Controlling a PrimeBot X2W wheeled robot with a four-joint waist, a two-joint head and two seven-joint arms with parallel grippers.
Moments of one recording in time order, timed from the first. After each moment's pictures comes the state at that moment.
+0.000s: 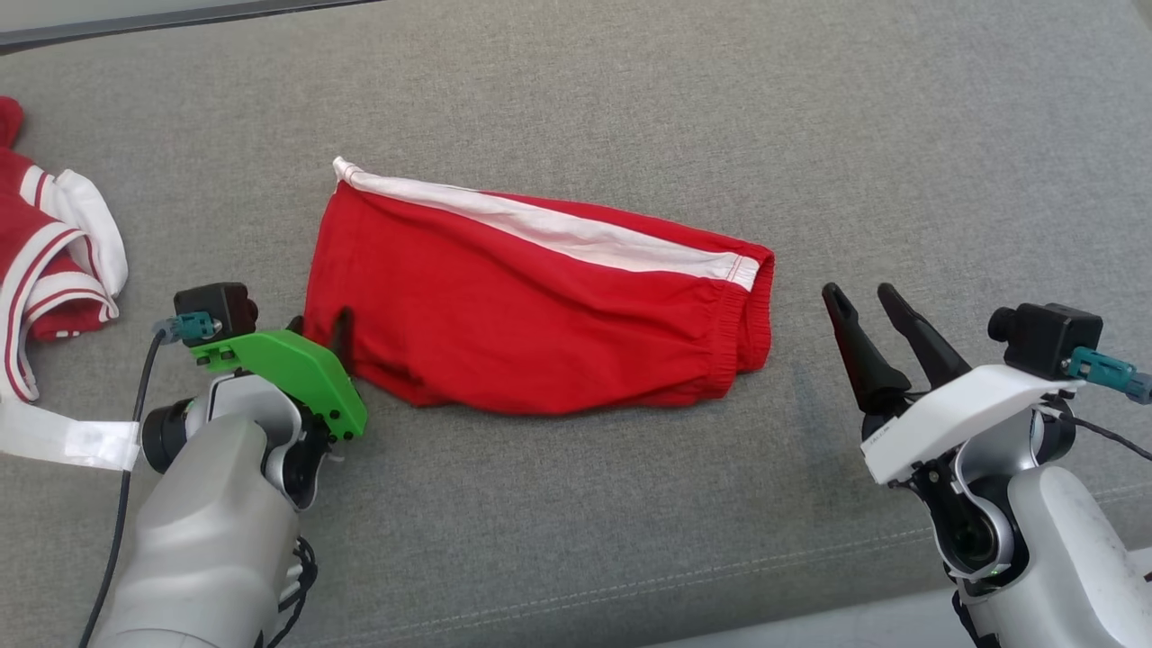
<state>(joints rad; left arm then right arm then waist) -0.77 0.15 -0.44 1.16 -0.76 -0.10 -0.05 -0.25 -0.18 0.14 0.09 0.61 0.13 0.10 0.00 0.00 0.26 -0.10</state>
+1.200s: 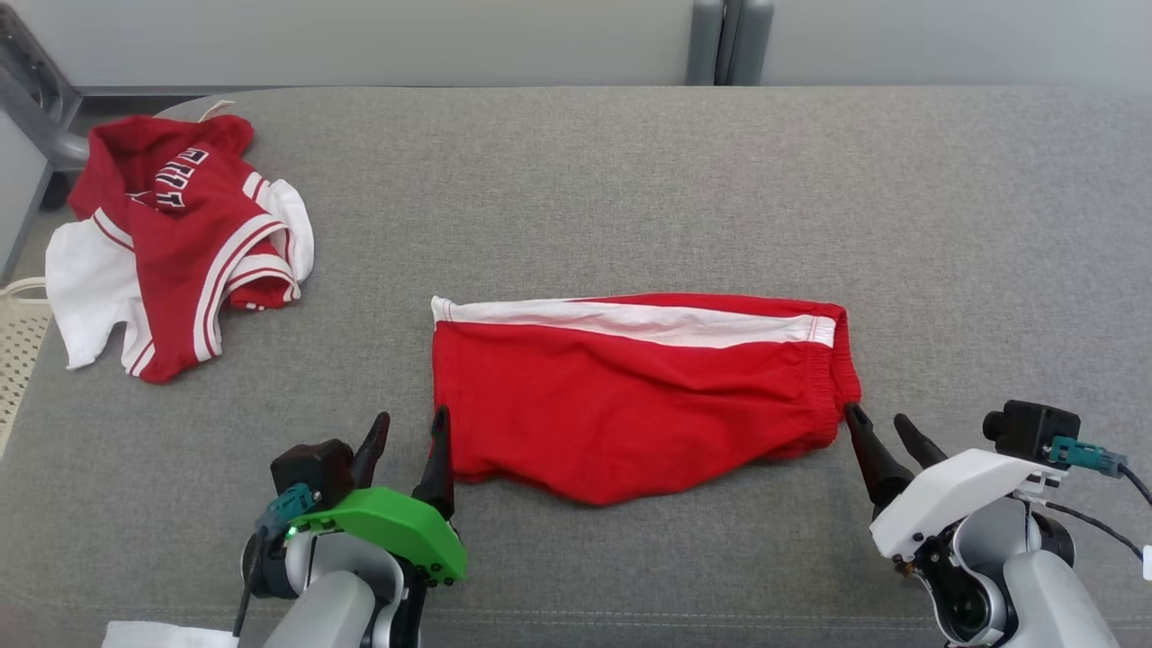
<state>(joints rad) -0.32 0.12 -0.49 0.61 -0.73 0.07 -0.24 -0.13 -0.07 -0.01 0.24 0.57 0.13 0.18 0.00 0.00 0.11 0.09</state>
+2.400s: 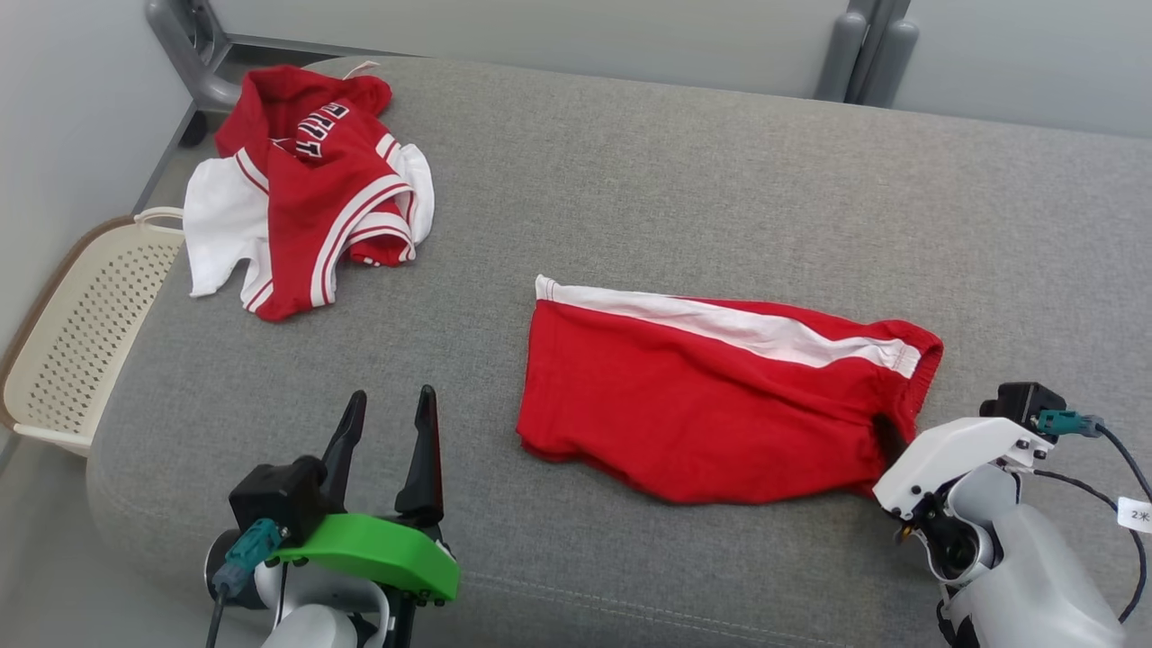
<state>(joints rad) -0.15 0.25 -0.50 0.12 -0.65 0.24 -0.20 -0.39 -0.06 -0.13 0.75 0.56 0.13 0.17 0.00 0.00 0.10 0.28</state>
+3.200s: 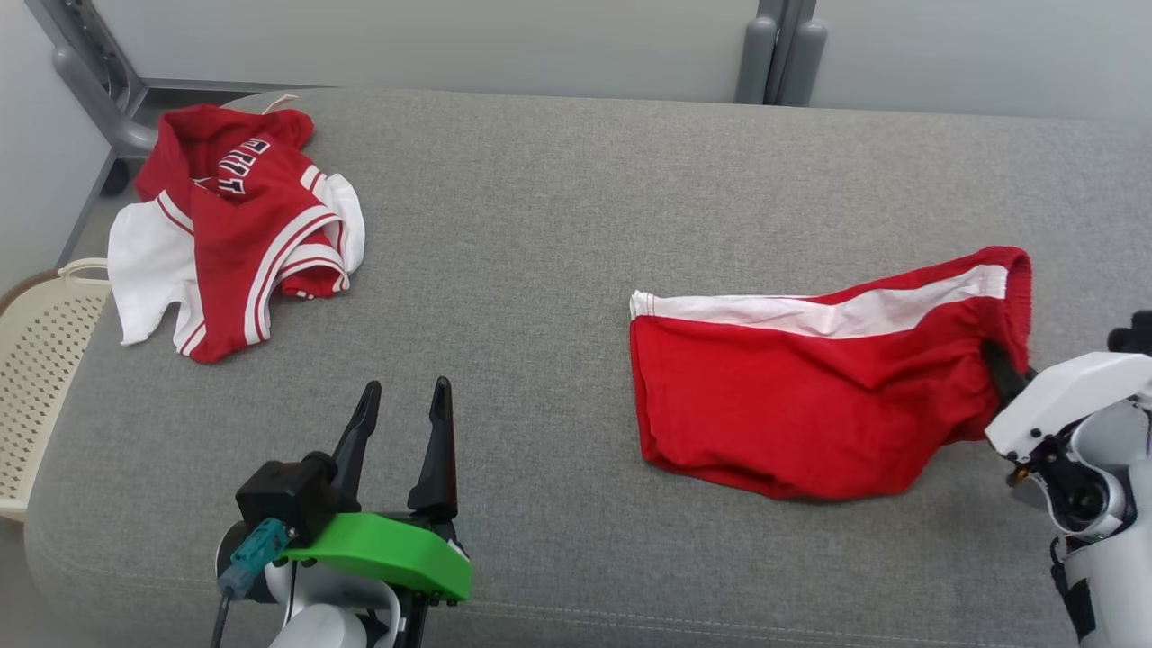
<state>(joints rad) -0.15 0.25 -0.52 0.05 -0.65 0.25 -0.20 -0.36 -0.23 -0.18 0.47 0.61 0.13 0.32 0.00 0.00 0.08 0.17</state>
